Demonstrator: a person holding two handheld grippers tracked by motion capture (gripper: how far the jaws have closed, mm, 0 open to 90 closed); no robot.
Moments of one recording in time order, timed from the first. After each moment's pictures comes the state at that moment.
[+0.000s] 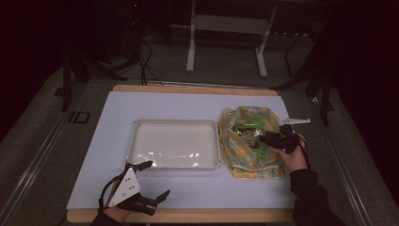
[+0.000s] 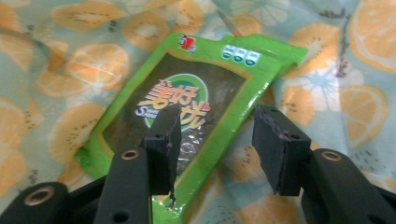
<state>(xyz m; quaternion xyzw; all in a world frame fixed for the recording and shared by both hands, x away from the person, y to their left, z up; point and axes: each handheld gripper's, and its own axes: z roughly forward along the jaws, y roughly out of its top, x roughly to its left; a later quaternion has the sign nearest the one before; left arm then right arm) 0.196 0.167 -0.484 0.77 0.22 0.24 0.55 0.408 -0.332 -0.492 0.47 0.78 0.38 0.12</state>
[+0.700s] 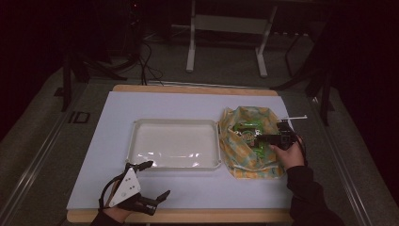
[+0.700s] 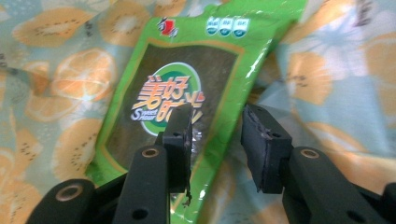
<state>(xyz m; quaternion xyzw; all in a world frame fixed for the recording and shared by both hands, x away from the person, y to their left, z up) 0.197 0.167 -0.485 0.77 0.22 0.24 0.55 0.425 -0.329 -0.500 0.56 0.75 0.36 0.02</state>
